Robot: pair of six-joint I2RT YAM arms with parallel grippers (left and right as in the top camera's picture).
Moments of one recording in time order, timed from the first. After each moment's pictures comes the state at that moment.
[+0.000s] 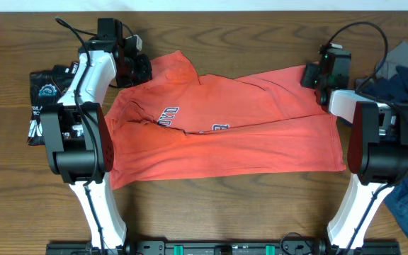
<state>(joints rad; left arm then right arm) 0.03 2.18 1.71 -0.78 0.37 -0.19 -0.06 2.15 1.20 0.21 0.00 0.21</state>
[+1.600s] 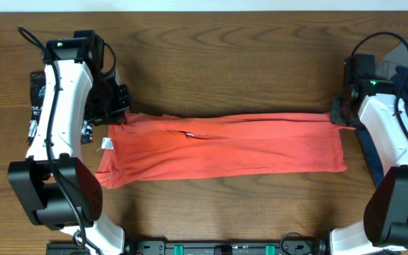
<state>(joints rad) 0.06 1.82 1.65 -1.52 0.17 -0.20 -0.09 1.69 1.21 -0.88 0.35 0.15</state>
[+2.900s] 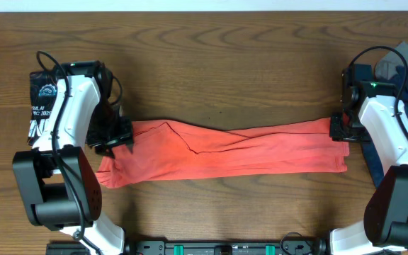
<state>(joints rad) 0.06 1.82 1.40 -1.47 0.15 -0.20 -0.10 1.69 1.19 -1.04 0.29 0.13</state>
